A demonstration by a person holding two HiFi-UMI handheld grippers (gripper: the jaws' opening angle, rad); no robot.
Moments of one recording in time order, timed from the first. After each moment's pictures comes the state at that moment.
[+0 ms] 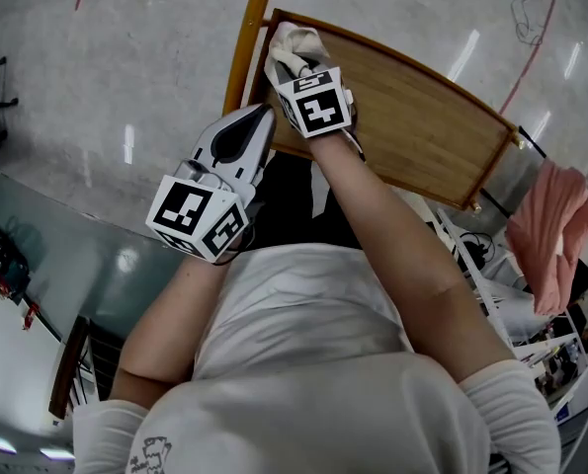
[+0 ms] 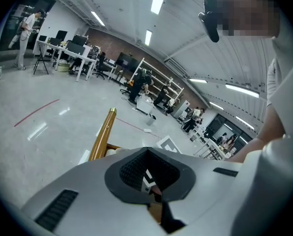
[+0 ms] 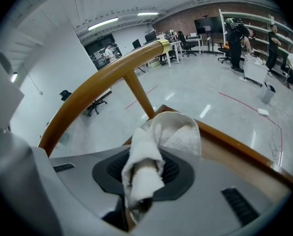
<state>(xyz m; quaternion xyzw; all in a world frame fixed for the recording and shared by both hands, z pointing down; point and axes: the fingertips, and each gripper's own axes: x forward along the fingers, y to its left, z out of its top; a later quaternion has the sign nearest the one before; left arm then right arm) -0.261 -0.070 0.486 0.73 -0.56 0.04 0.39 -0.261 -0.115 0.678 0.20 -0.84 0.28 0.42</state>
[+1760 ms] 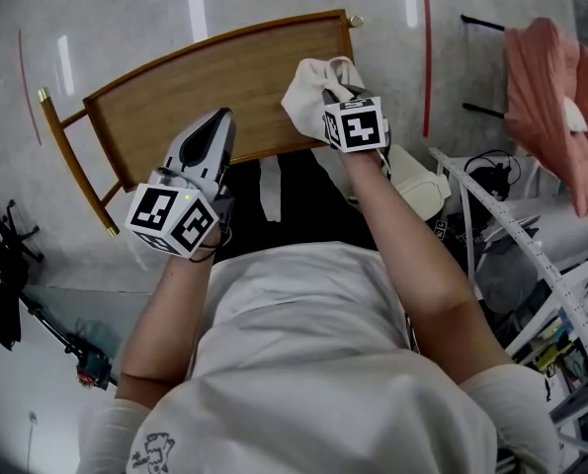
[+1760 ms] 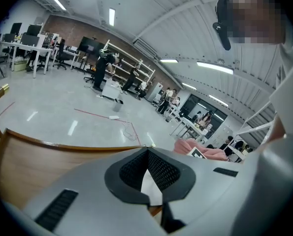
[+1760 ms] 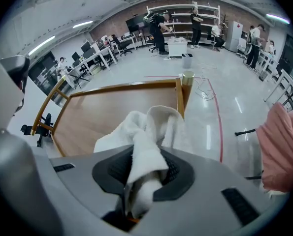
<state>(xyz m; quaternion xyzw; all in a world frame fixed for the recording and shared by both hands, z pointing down) 0.106 -0.114 0.480 0.82 -0.42 0.10 0.37 0.285 -0.098 0.687 0.44 -0.69 0.40 0.41</state>
